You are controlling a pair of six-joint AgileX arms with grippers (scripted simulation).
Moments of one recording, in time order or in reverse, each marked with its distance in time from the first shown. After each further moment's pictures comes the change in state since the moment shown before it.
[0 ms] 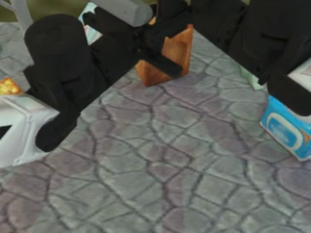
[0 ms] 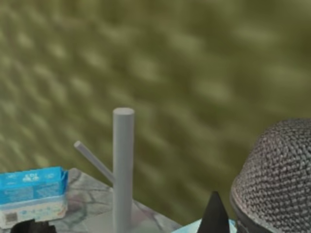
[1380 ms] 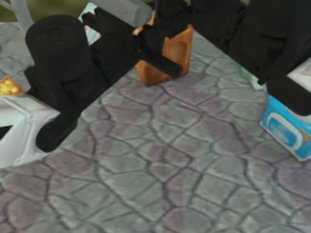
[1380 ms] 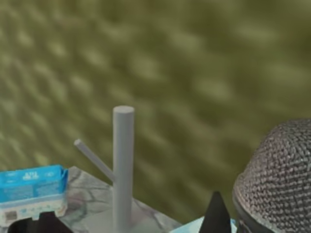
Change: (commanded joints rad) left arm 0.000 0.000 0.000 0.000 0.000 0.000; right arm 0.000 0.000 0.000 0.000 0.000 0.000
